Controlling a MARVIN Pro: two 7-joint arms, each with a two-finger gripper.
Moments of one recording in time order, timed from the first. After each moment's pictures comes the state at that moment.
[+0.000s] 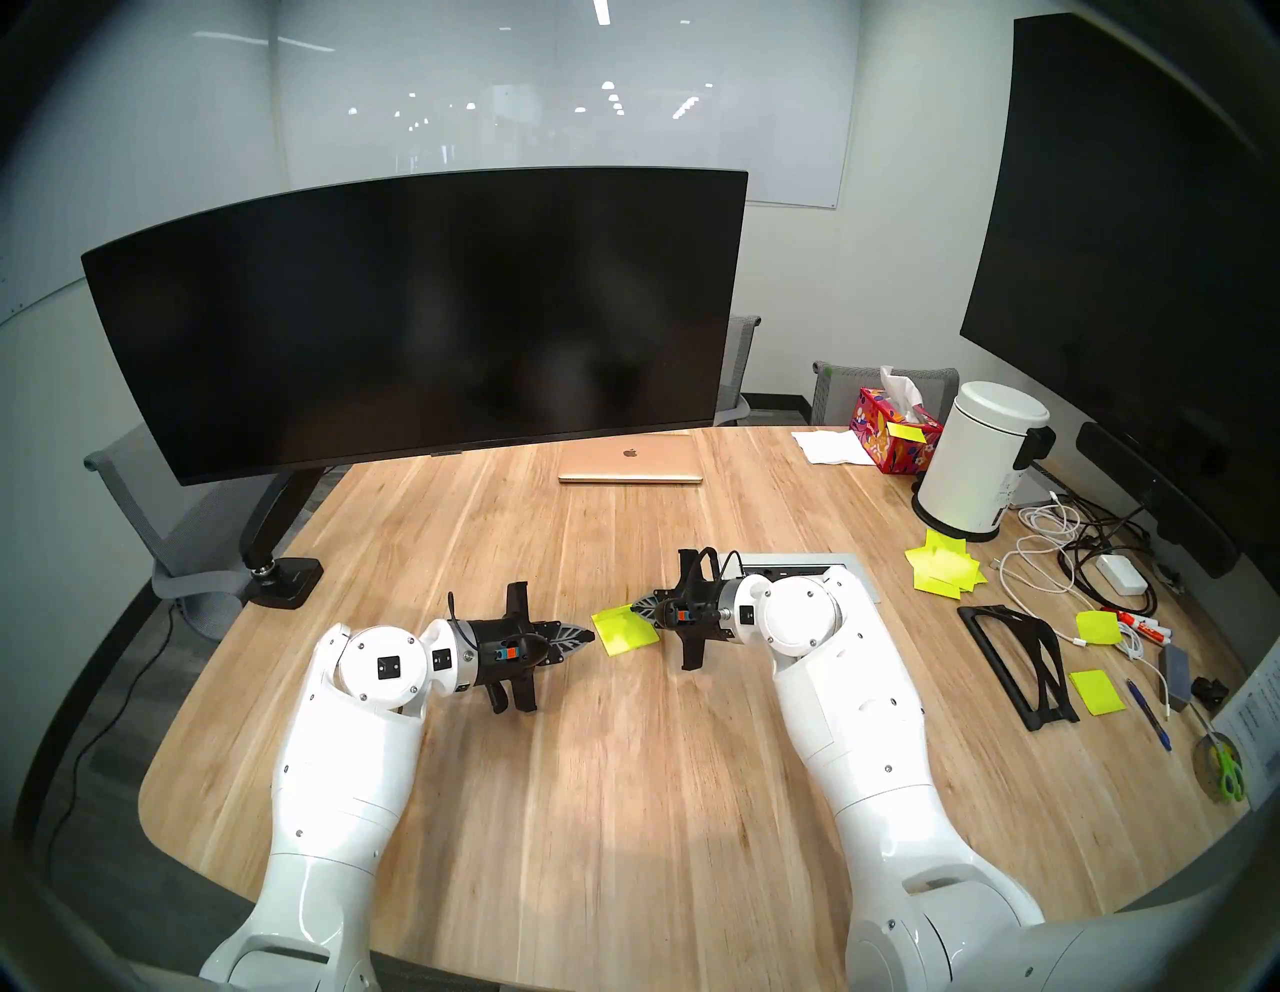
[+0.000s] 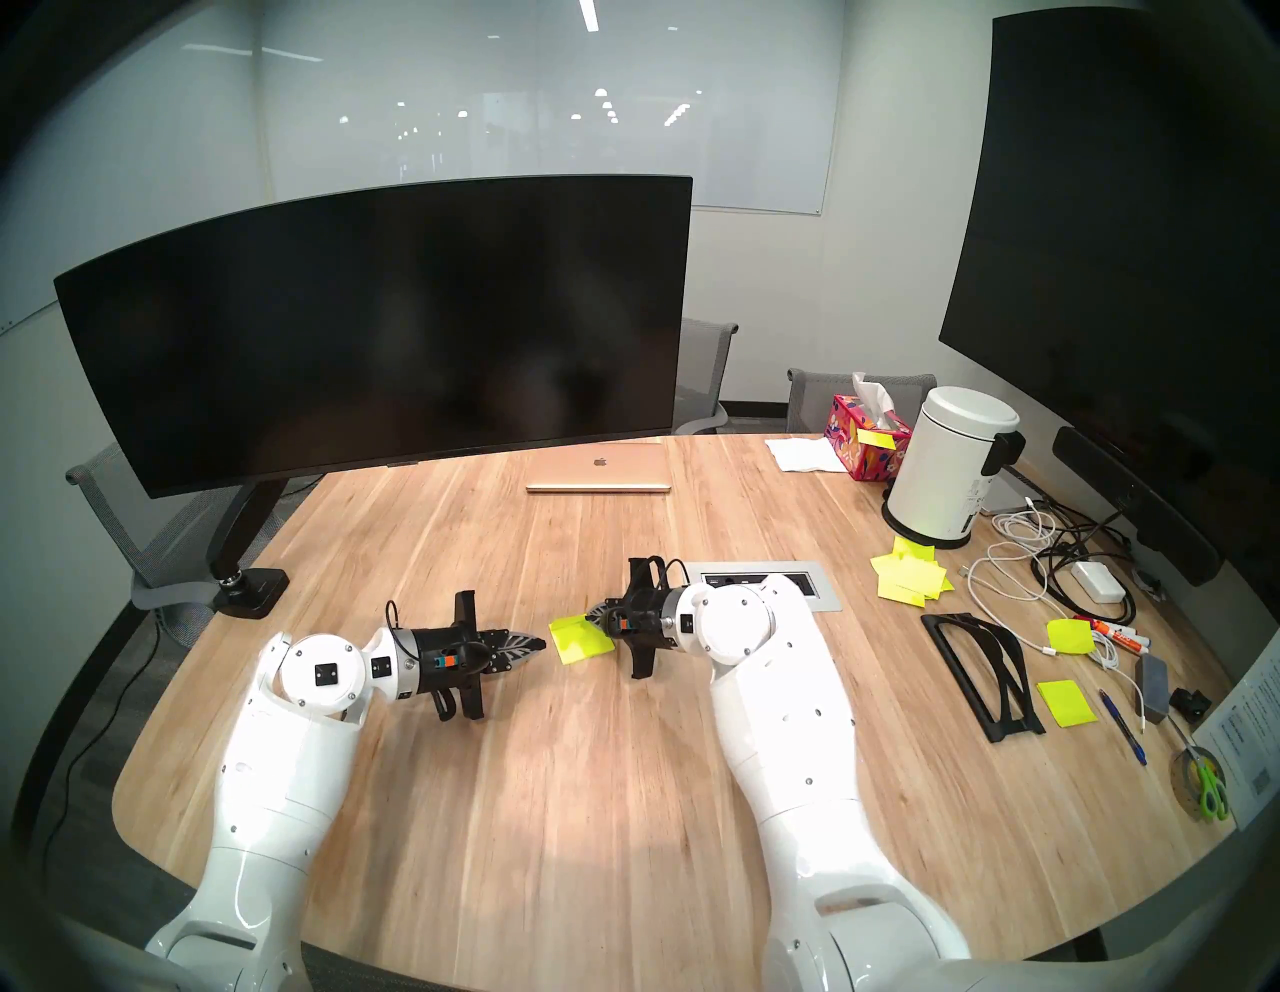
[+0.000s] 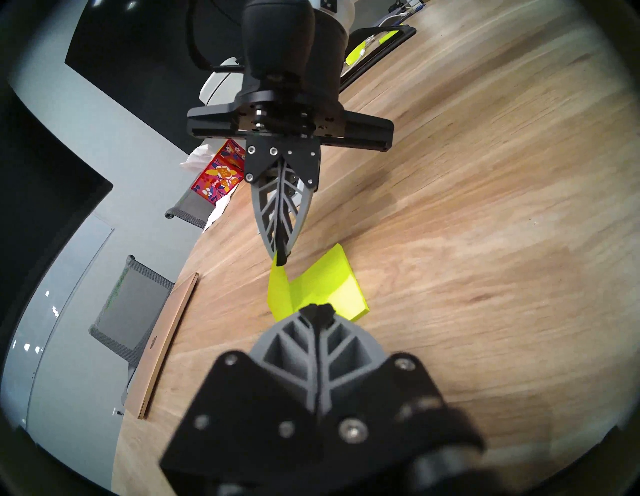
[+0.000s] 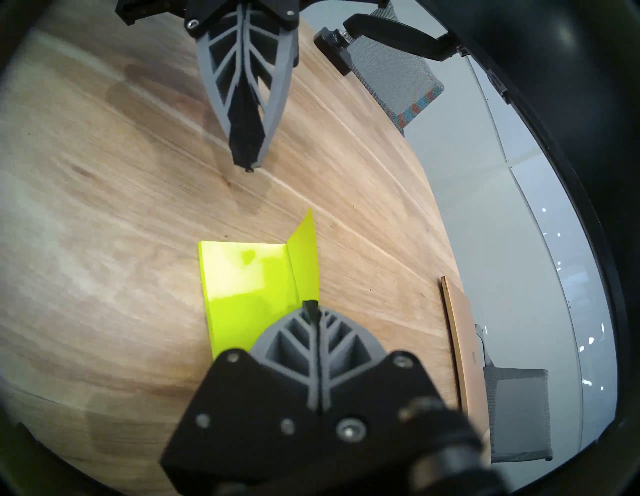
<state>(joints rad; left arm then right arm) 1.43 -1.43 -1.68 -1.46 0.63 -0.55 -1.07 -1.22 -1.63 1.52 -1.30 -1.05 -0.47 0.97</state>
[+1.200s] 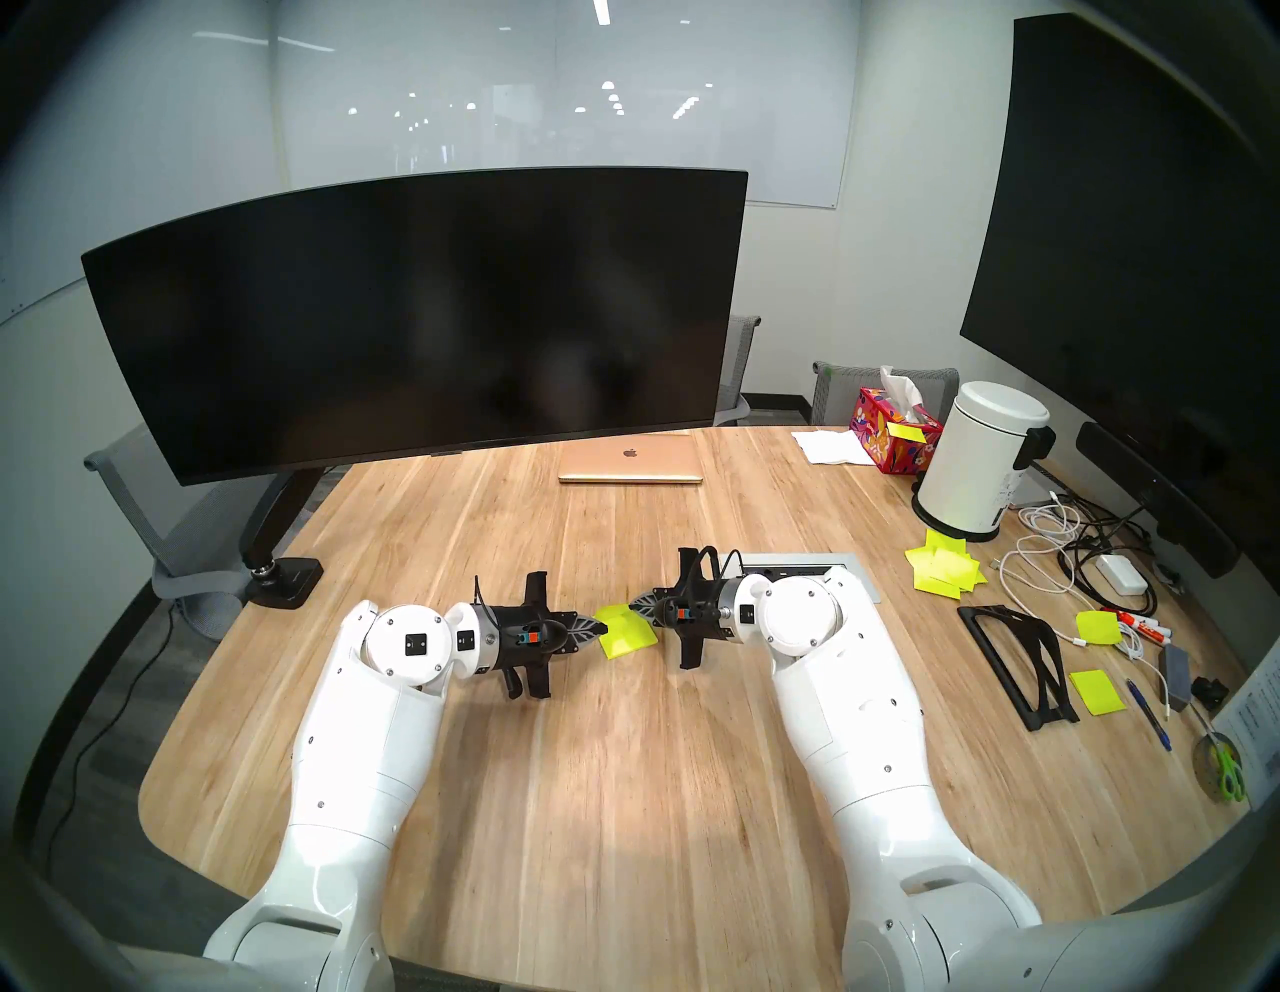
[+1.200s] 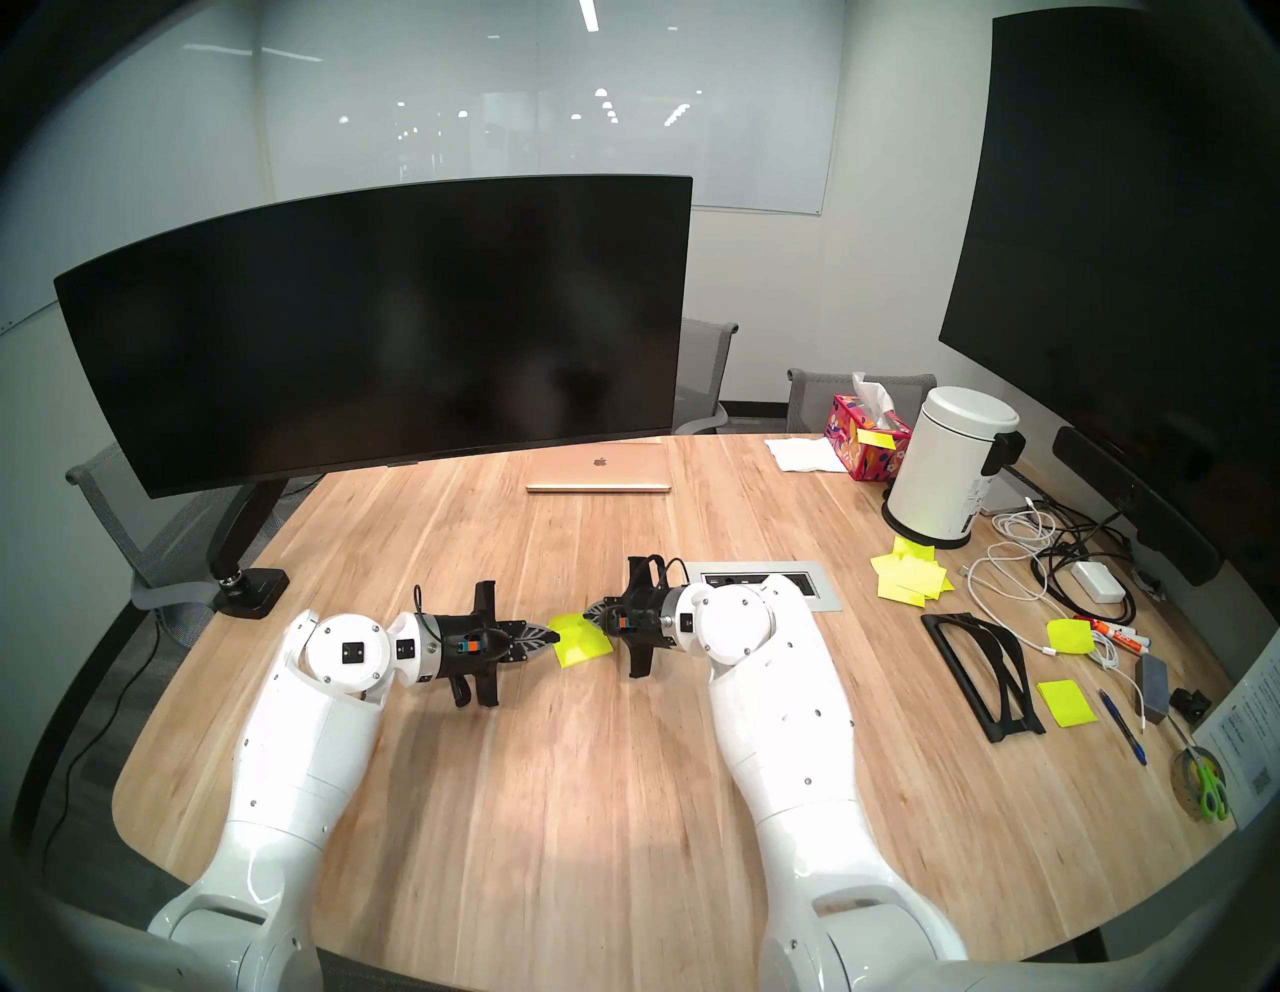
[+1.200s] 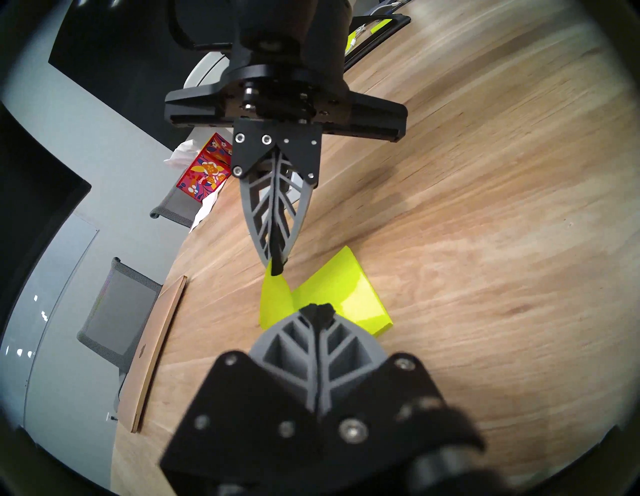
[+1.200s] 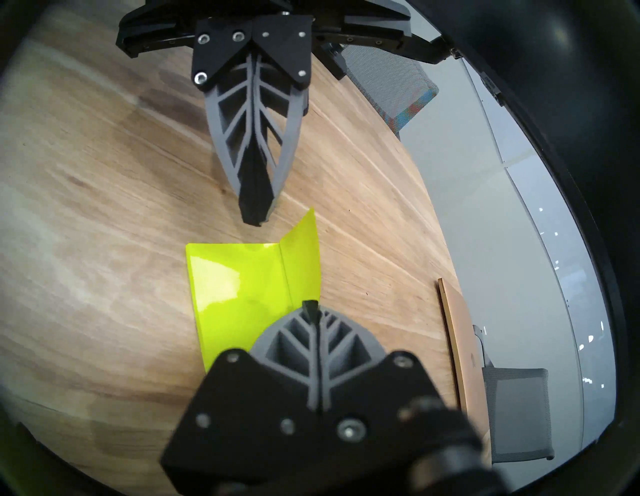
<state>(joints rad) 1.35 -1.44 -1.63 -1.40 0.69 -0.52 -1.07 -1.22 -1.64 1.53 -1.31 -1.04 -0.47 0.97</state>
